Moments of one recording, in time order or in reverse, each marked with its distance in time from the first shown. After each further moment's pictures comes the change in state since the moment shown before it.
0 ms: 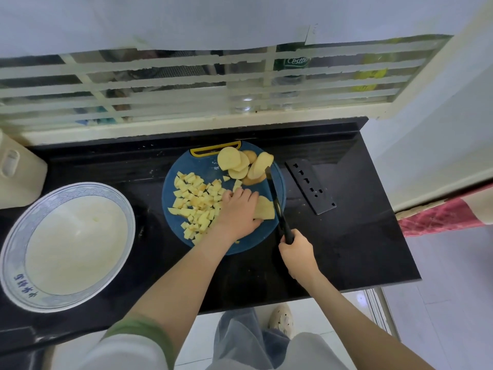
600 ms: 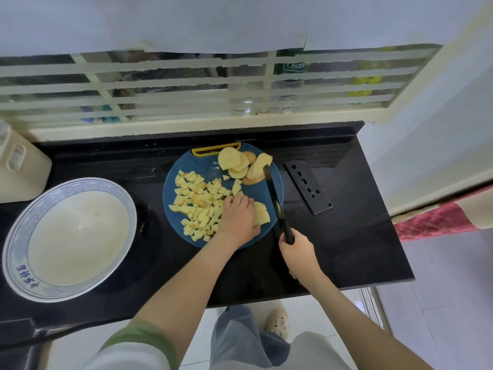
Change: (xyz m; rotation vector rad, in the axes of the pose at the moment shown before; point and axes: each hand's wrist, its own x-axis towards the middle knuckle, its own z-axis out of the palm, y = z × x) left_hand -0.021 0.016 -0.004 0.100 -0.038 -0.065; right_hand -0.012 0.000 -0.008 -0.013 0.012 -0.087
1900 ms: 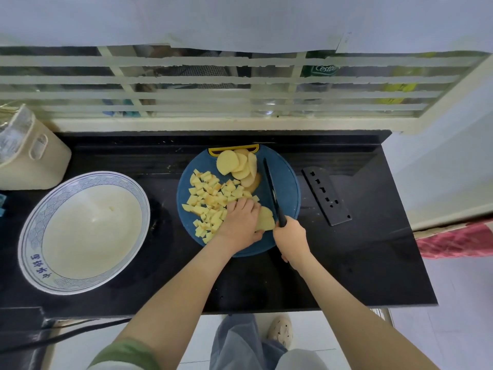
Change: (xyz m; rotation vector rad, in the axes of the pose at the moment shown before) left_hand -0.002 -0.027 0.014 -0.048 0.004 0.044; right_hand 0.039 -0.045 0.031 -0.033 -0.043 -0.039
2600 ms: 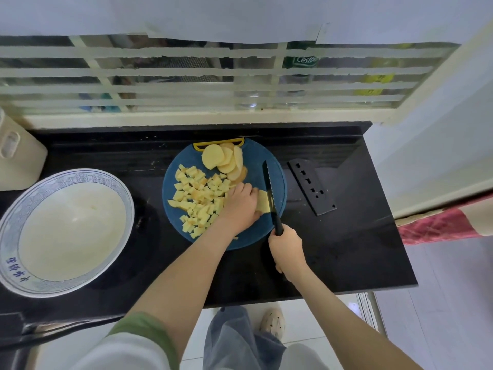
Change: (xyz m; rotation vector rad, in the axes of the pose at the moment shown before) left_hand 0.031 0.014 -0.005 -0.091 0.024 0.001; right_hand -0.036 0.018 -0.006 0.103 0.039 0.111
